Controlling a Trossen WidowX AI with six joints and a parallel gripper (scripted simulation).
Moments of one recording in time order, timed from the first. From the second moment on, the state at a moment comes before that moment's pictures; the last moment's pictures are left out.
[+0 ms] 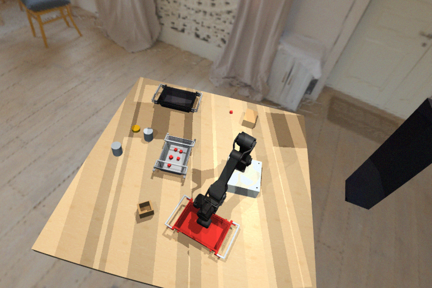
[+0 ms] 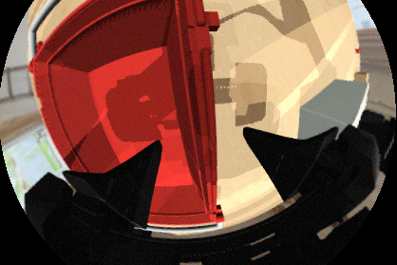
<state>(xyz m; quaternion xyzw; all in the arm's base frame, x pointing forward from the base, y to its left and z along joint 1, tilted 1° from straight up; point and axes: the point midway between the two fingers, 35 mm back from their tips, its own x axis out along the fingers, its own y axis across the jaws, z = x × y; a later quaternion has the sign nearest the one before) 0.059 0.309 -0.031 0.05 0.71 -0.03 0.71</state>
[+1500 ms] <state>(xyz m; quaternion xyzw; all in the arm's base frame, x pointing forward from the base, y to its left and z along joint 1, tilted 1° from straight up) 0.059 0.310 -0.033 0.05 0.71 -0.03 0.71</state>
